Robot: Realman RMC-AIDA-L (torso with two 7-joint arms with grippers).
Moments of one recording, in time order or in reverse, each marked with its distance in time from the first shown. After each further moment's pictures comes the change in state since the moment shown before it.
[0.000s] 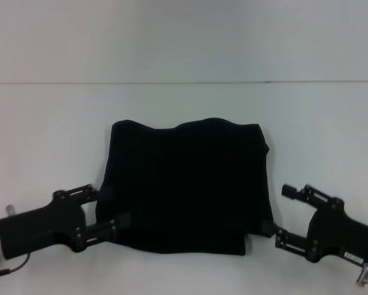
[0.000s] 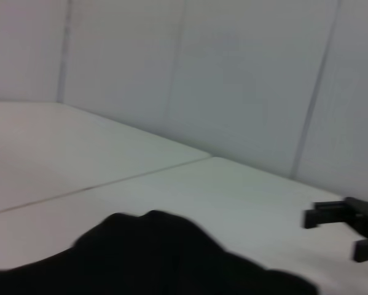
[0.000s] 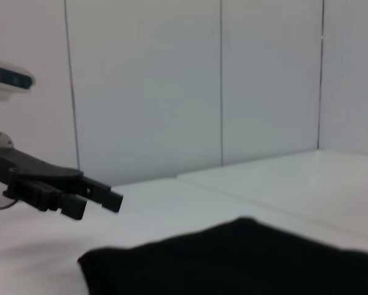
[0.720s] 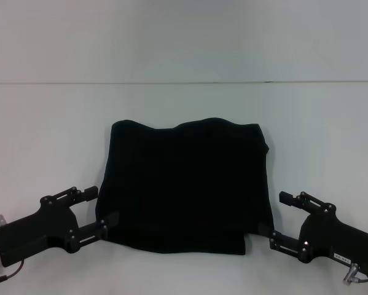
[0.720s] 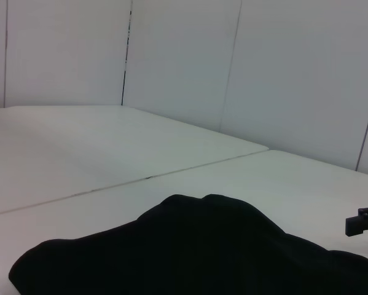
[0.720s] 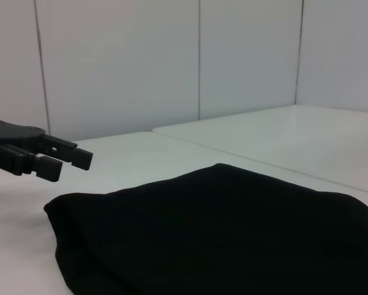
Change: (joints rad) left arm 0.030 -0.021 -0.114 -0.073 0.016 -0.095 0.150; right arm 0.029 -0.001 0.004 0.083 0.002 0.150 -0.062
